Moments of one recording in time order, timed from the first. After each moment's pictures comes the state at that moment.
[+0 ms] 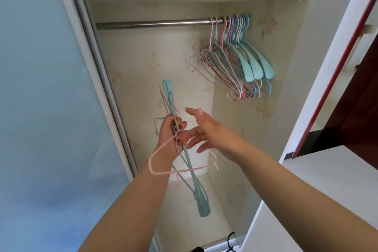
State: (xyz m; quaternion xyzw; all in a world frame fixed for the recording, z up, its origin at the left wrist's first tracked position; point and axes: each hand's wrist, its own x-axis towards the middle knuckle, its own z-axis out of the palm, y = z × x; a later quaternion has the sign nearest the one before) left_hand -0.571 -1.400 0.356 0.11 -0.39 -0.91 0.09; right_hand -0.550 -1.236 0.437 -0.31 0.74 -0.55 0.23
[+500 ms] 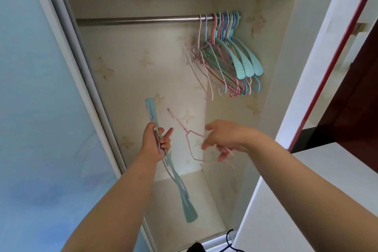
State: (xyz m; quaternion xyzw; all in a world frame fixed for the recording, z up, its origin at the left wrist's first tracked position) left_hand -0.575 -1.422 0.319 0.23 -0.35 -0.91 0.06; right_hand -0.569 -1.193 0.451 -0.17 0.87 -0.35 0.30
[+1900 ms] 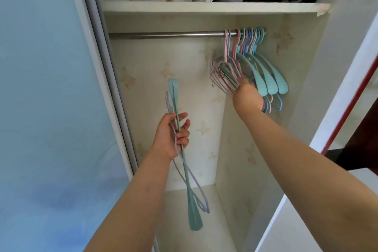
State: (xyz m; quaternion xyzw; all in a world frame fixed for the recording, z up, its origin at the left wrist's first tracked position) left_hand -0.567 -1.416 0.395 0.11 -0.32 -0.94 0.04; right_hand -0.710 -1.246 0.477 -0.13 0.93 -0.28 -0.21
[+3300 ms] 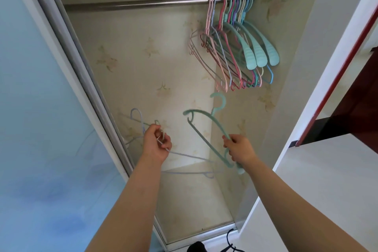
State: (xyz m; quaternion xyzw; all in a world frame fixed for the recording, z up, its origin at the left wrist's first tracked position) left_hand -0.561 -1.413 0.321 0.29 -0.27 -0.90 0.15; right_hand -0.642 -1.182 0.299 -0.07 0.83 -0.54 0.13
